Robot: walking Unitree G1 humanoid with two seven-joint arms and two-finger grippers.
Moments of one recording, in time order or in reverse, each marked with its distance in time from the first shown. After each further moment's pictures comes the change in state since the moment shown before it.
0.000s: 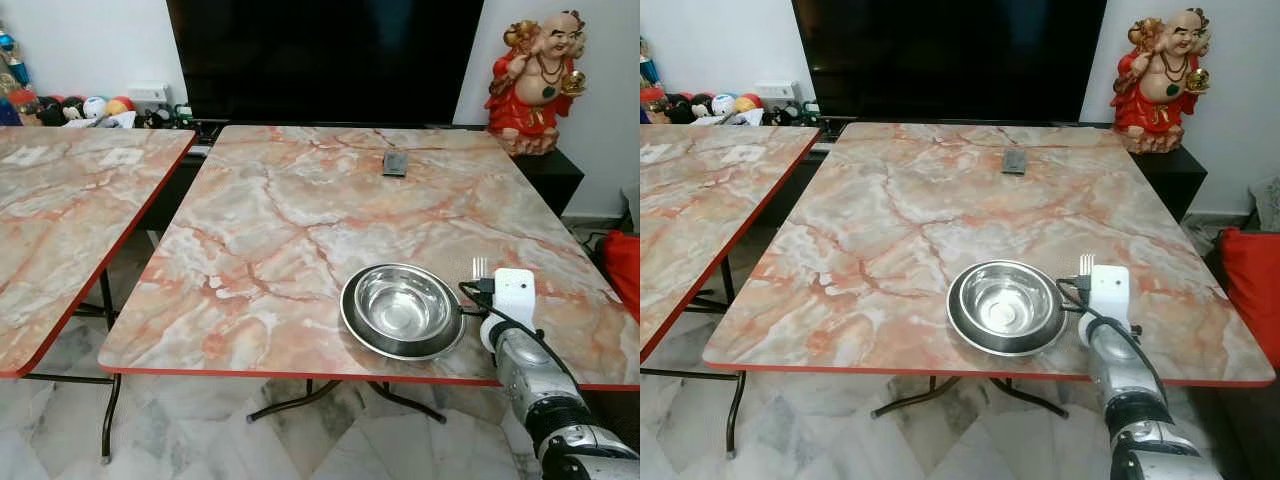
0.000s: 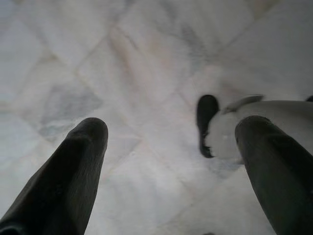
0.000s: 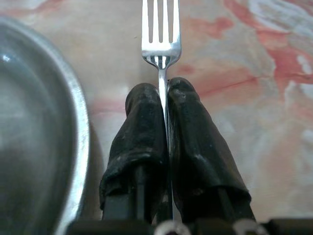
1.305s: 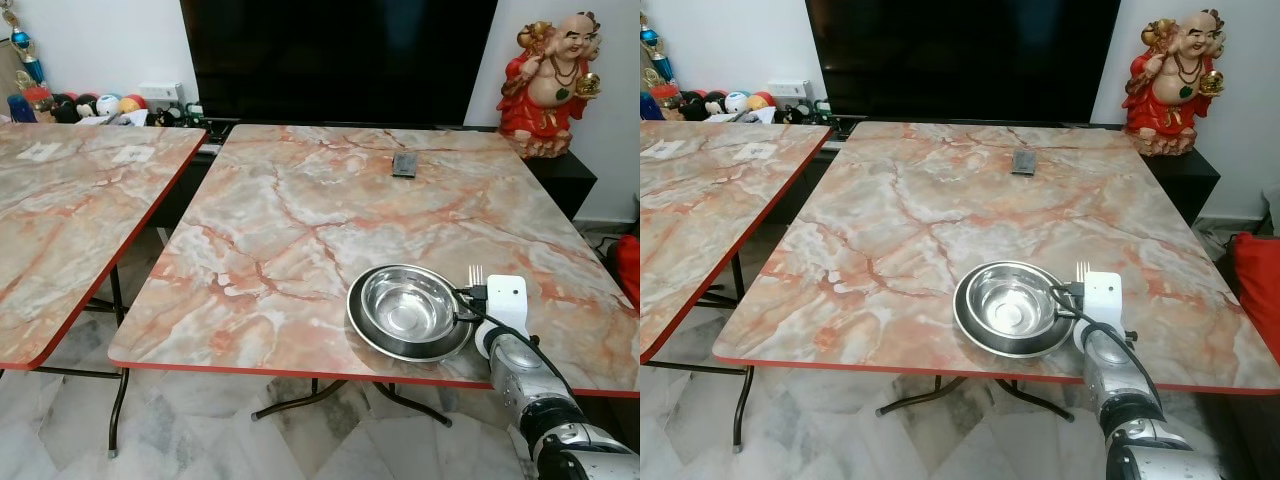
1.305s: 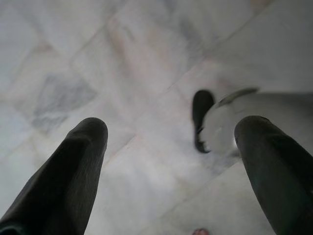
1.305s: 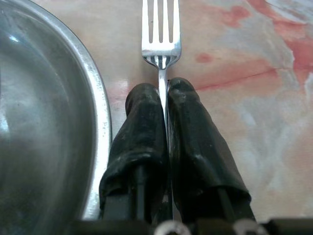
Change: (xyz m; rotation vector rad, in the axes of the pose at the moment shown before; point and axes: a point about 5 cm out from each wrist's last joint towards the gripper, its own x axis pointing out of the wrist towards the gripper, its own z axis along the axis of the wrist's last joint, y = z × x) left arm 0.003 -0.025 0.001 -0.010 0.001 -0.028; right arm 0.000 0.001 -0.007 -0.006 0.021 -0.028
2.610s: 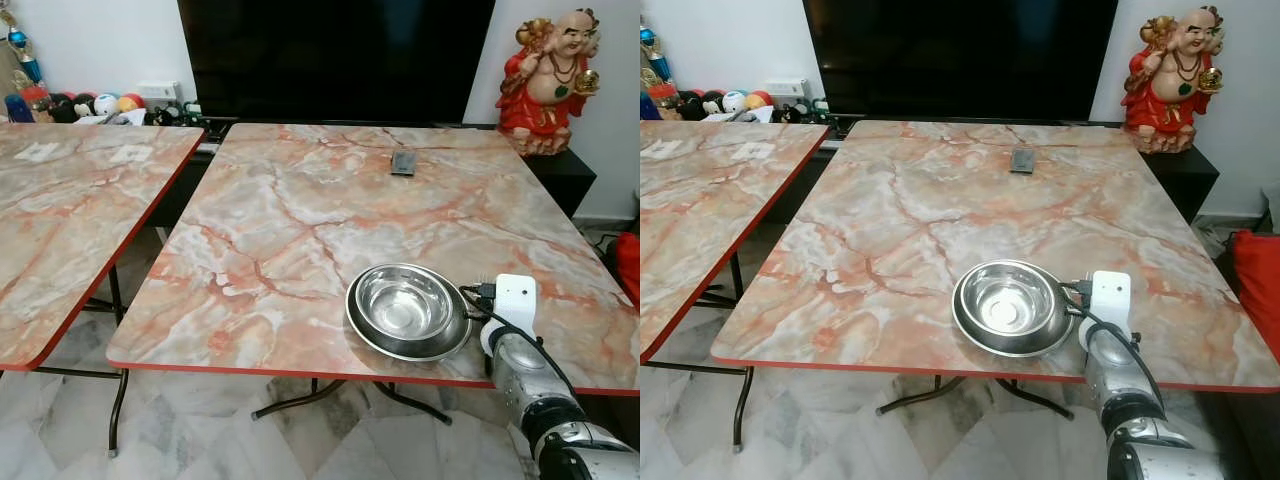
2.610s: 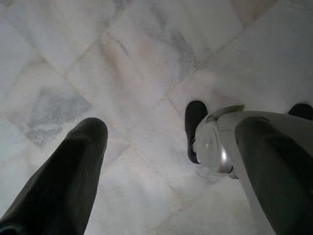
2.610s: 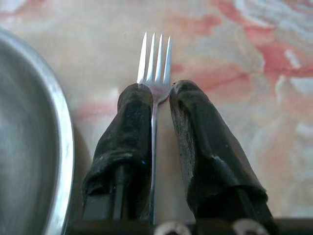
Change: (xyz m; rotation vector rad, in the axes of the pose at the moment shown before) left arm 0.002 -0.002 0.010 0.000 -0.023 -0.001; right arm 0.000 -0.007 0.006 0.038 -0.046 -0.063
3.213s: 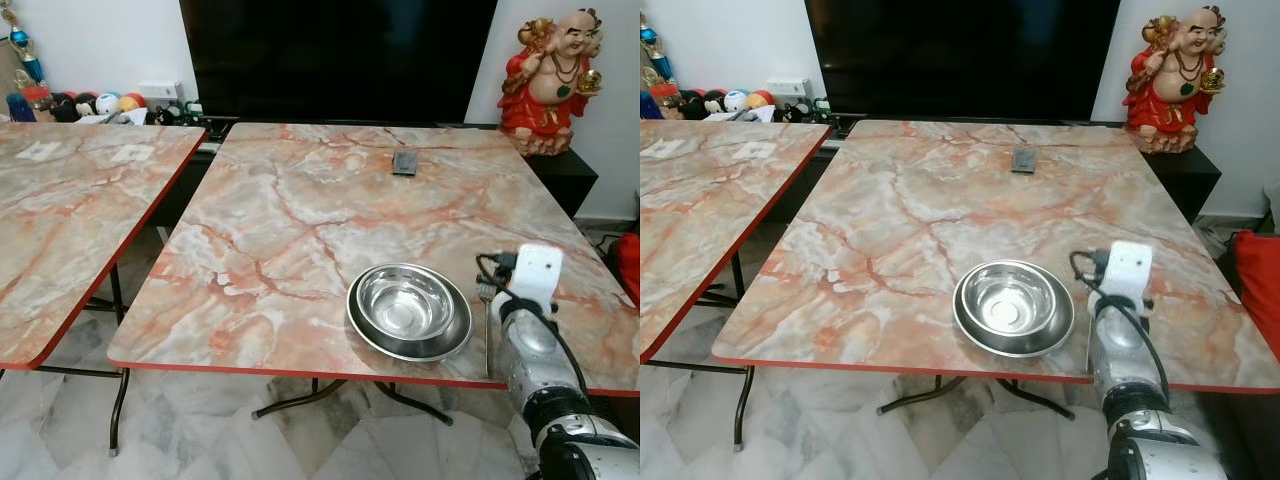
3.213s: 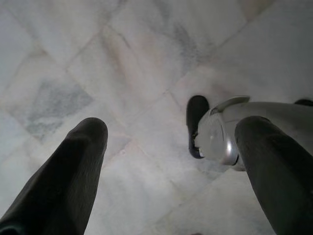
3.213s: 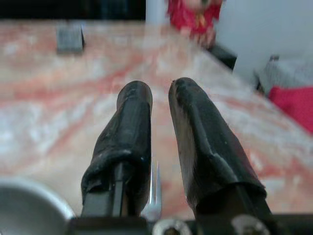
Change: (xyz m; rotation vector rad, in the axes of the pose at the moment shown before) left arm -0.002 0.004 -0.007 -0.011 0.012 0.000; right arm -0.005 -0.004 0.057 0.085 -0.395 -0.027
